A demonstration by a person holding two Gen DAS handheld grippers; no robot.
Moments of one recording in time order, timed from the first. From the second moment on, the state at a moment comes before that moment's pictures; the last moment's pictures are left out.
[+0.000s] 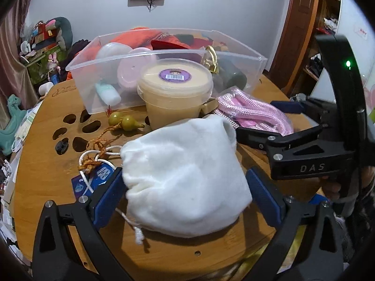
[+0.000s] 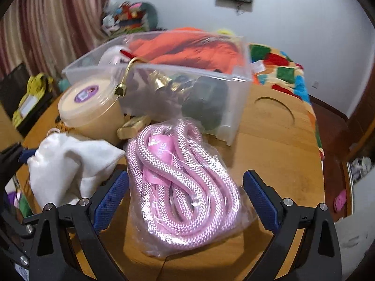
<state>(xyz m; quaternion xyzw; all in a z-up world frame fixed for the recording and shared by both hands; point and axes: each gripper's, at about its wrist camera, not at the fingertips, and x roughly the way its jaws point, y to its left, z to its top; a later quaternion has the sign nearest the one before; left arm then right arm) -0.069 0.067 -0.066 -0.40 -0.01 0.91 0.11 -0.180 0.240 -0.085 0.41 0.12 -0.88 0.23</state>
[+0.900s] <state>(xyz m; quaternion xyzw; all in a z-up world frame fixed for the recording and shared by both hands) -0.061 0.046 -0.052 -0.37 -0.04 0.92 0.12 -0.165 0.254 -0.084 0.42 0.13 -0.85 0.29</state>
